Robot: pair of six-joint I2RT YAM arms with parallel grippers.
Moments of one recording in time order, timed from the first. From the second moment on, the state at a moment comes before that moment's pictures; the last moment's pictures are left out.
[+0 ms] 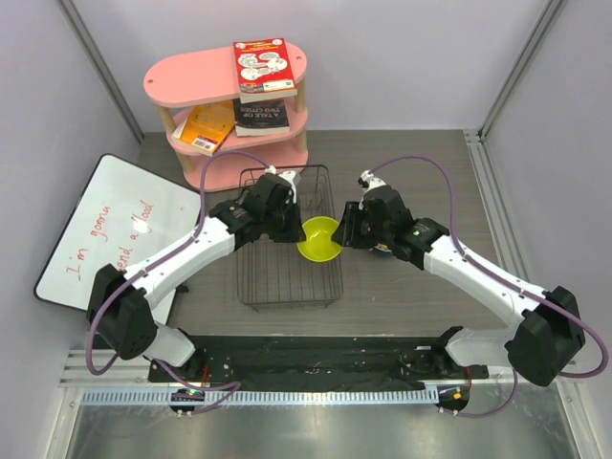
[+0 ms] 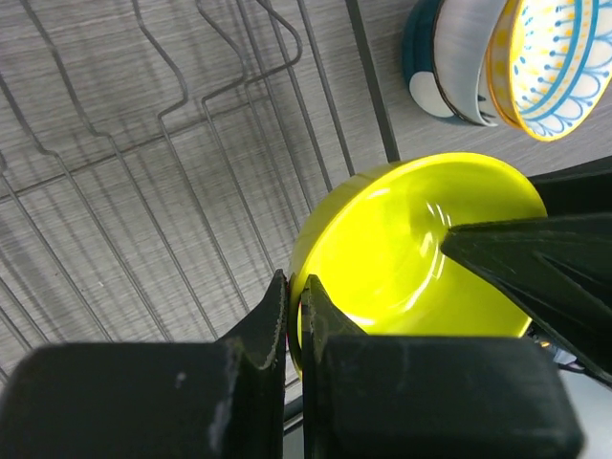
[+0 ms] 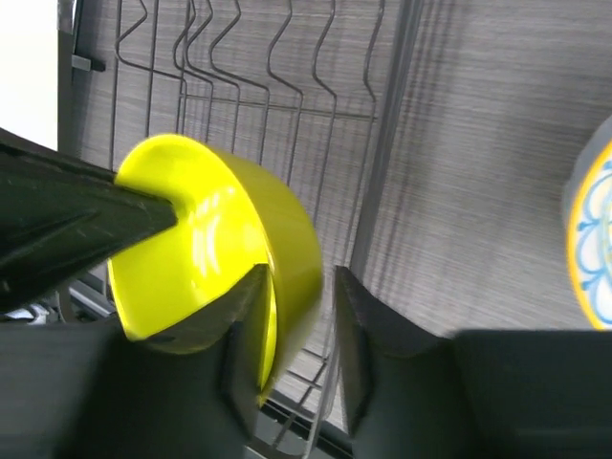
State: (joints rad) left arm -0.70 1.46 1.21 -0.55 0.08 -0.57; right arm 0.65 1.25 0.97 -0.39 -0.04 0.62
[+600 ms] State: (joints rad) left arm -0.79 1.36 1.18 -0.52 0.02 -0.57; right arm 0.67 1.22 0.97 -0.46 0.15 0.60
